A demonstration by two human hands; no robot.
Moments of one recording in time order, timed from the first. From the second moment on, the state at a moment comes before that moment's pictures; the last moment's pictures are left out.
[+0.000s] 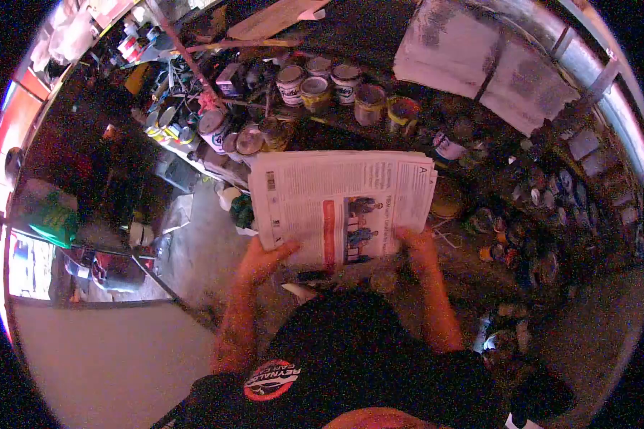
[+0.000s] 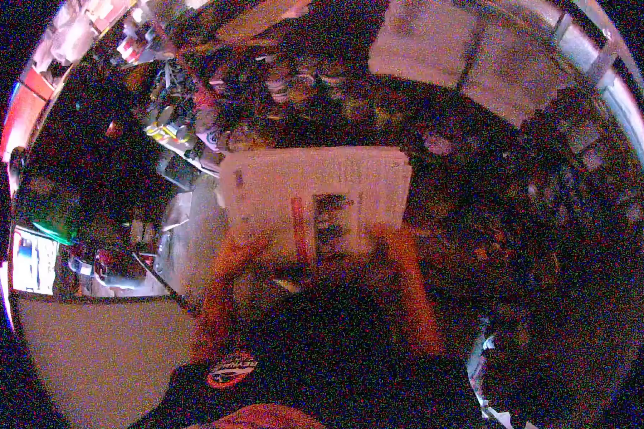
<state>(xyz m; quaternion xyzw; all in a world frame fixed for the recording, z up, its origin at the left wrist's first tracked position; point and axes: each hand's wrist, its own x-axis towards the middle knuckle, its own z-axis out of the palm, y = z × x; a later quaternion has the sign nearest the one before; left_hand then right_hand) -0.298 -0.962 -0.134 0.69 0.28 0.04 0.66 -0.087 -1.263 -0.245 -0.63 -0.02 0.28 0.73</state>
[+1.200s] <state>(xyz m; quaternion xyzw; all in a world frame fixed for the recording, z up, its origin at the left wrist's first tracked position) -0.446 -0.960 -0.099 0.56 0.26 0.13 0.78 -0.102 -1.277 -0.167 -0.84 -0.46 0.09 0.27</state>
